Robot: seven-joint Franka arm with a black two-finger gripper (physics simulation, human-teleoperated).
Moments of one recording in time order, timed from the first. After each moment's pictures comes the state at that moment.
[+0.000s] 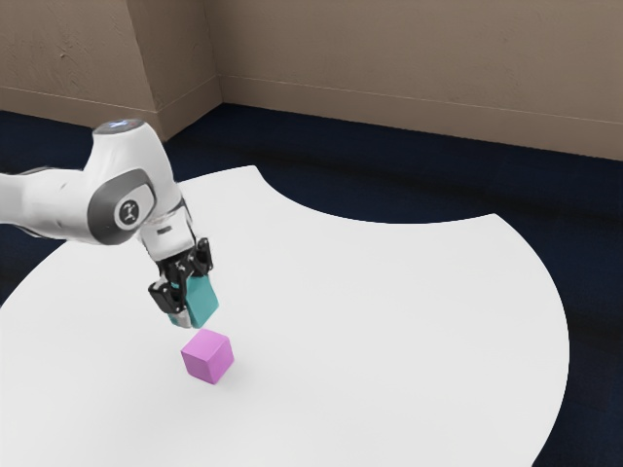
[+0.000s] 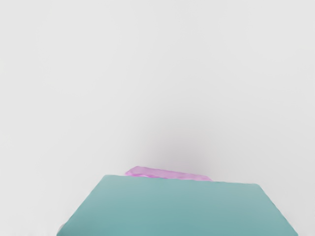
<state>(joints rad) 0.16 -0.14 -0.16 -2.35 -0.14 2.26 1.51</state>
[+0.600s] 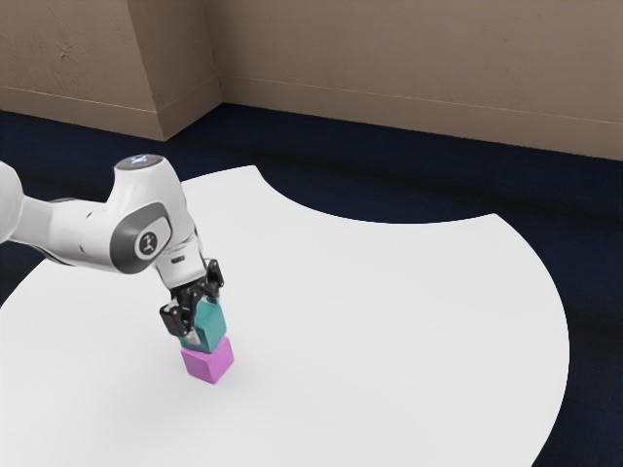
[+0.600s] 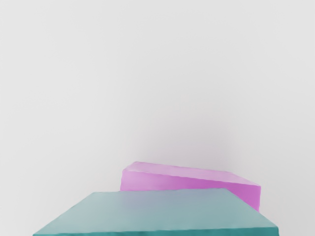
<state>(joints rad) 0.16 0.01 -0.16 -2.36 -0.11 2.40 1.54</state>
